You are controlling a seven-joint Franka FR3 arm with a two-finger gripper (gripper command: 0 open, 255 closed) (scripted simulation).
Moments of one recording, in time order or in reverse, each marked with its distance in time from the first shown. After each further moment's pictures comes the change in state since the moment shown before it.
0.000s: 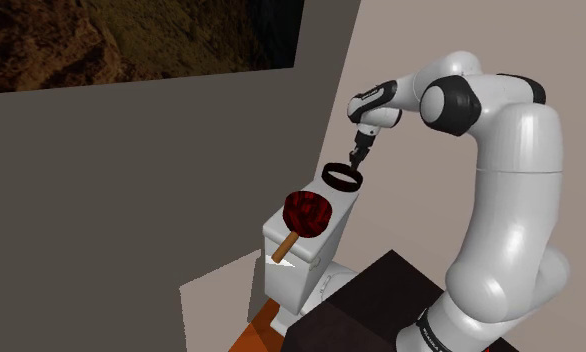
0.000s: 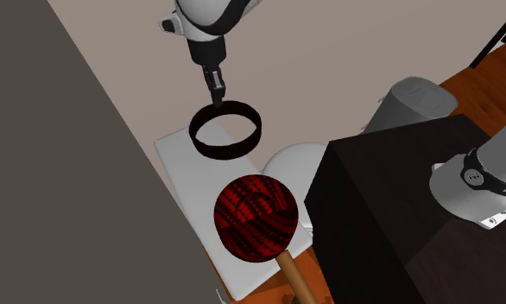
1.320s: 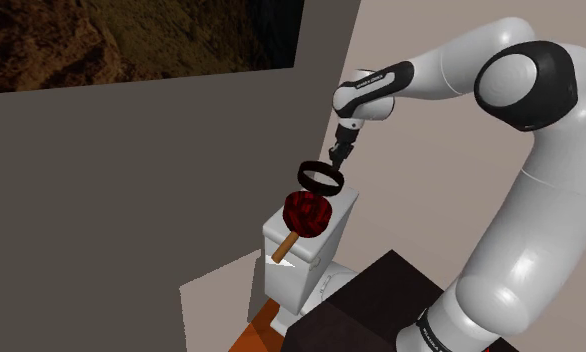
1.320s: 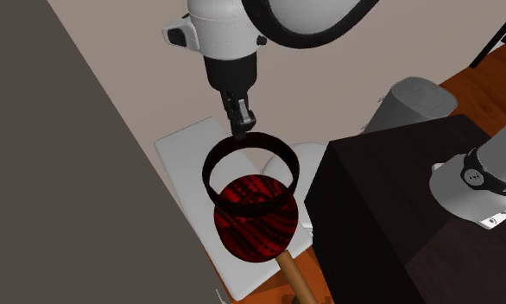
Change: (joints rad) arm 0.223 -0.346 0.046 -0.338 -0.122 0.025 0.301
